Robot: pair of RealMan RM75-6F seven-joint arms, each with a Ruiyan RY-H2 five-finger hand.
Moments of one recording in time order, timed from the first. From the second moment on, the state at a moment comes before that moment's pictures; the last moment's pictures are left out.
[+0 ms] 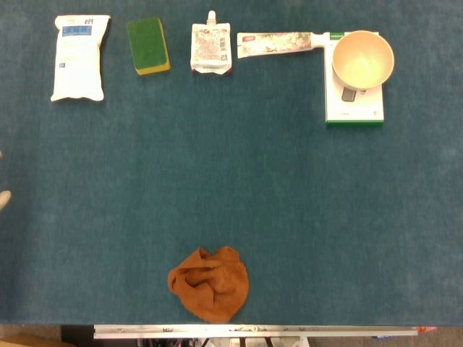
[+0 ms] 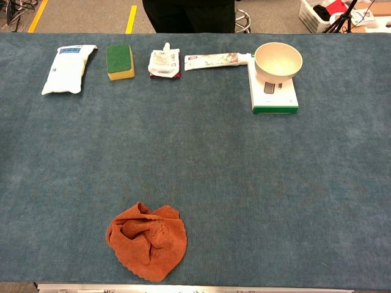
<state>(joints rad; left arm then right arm) -0.10 -1.16 -0.06 -1.57 1.49 1.49 0.09 0.07 -1.12 0.07 -1.63 -1.50 1.50 -0.14</state>
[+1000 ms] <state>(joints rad) -0.10 -1.18 -0.03 -1.58 1.52 1.49 0.09 0.07 -1.13 0.06 -1.62 -1.49 1.48 -0.14</state>
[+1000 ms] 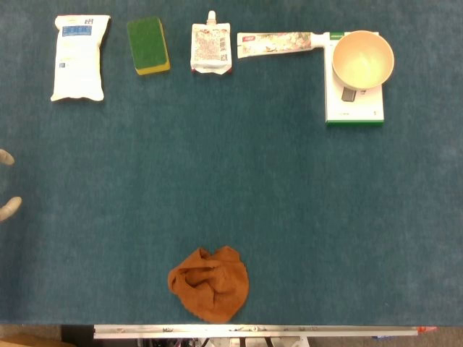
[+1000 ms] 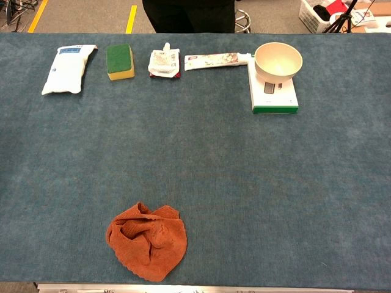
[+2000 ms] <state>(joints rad) -0.10 -1.15 -0.01 -1.56 1.60 1.52 -0.13 0.08 -1.13 0.07 -1.61 -1.49 1.47 -0.14</state>
